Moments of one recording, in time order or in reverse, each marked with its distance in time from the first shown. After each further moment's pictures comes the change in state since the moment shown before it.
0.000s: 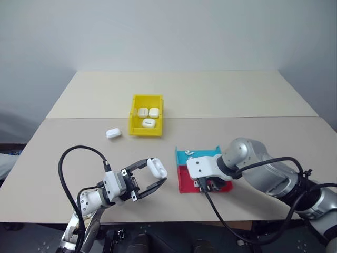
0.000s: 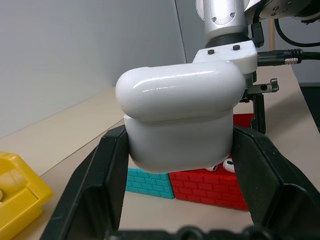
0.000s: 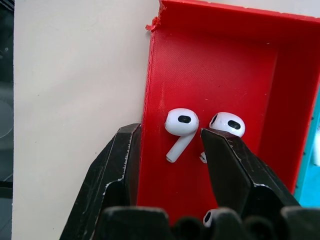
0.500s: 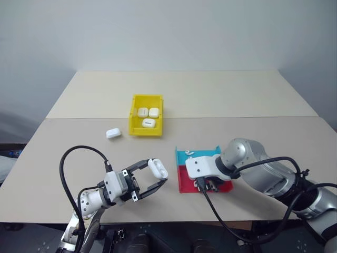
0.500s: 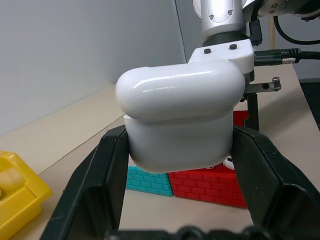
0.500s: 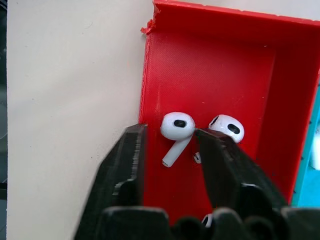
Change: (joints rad) left arm 0.003 0.003 -0.001 -0.016 0.011 0.022 0.008; right arm 0.000 0.018 0.000 0.003 -0.014 0.006 0.001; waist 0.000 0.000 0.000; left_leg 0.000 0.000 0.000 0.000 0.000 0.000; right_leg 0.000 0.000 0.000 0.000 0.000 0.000
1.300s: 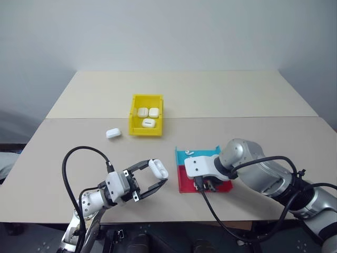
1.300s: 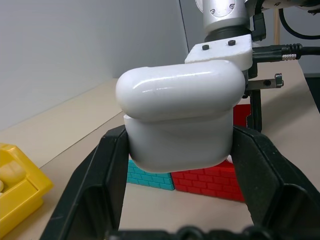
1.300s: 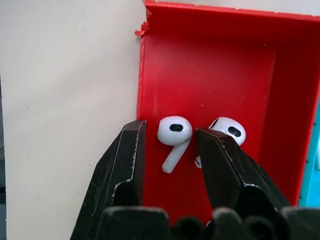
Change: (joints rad) left arm 0.006 -0.005 -0.001 0.000 0.029 0.014 0.022; right arm 0.000 0.020 0.005 0.016 -0.013 0.034 -0.007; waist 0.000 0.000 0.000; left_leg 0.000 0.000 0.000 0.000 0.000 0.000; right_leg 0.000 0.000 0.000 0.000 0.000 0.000
